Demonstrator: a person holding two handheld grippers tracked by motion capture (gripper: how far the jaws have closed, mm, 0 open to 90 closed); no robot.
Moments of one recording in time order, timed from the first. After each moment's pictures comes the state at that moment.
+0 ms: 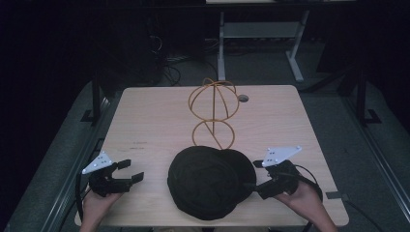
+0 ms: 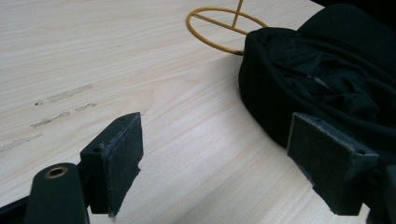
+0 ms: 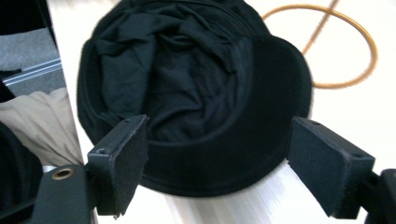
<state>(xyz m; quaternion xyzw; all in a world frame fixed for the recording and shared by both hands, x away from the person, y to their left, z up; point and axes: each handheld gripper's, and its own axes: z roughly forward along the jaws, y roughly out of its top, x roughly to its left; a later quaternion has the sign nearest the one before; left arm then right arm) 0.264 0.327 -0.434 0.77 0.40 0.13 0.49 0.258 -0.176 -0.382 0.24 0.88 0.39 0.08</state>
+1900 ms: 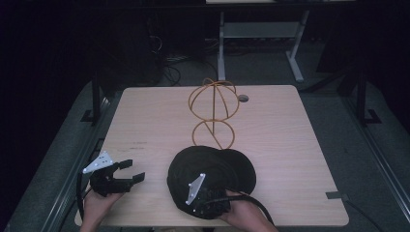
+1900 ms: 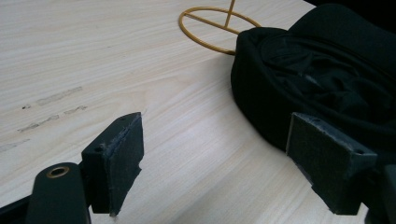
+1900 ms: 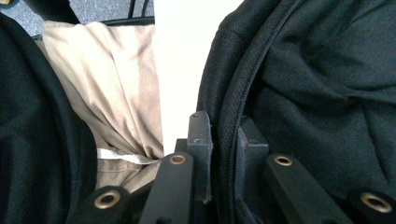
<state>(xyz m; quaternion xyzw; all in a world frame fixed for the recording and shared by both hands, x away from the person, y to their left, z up) 0.265 0.324 -0.434 0.77 0.39 0.12 0.49 0.231 -0.007 -0.426 0.06 0.97 0.23 0.00</state>
